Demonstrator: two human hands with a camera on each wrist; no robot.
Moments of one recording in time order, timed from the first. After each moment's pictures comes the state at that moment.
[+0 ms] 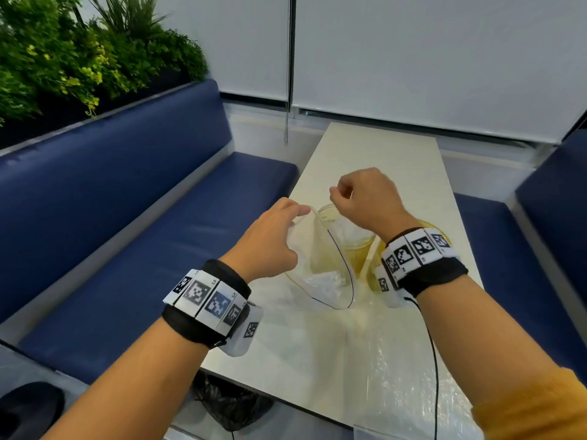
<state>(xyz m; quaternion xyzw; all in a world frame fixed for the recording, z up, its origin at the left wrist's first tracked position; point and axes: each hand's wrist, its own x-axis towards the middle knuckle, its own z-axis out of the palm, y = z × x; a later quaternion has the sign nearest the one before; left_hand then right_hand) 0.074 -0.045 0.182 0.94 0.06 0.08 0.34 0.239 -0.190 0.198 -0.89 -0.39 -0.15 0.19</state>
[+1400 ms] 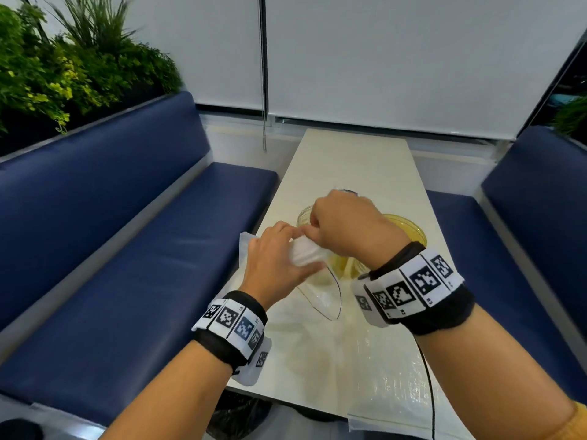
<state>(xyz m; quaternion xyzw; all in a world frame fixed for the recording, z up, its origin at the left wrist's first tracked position) 0.083 -0.080 0.131 0.94 0.10 0.18 0.28 0.142 -0.205 0.244 -0.91 -0.40 -0.08 -0.03</state>
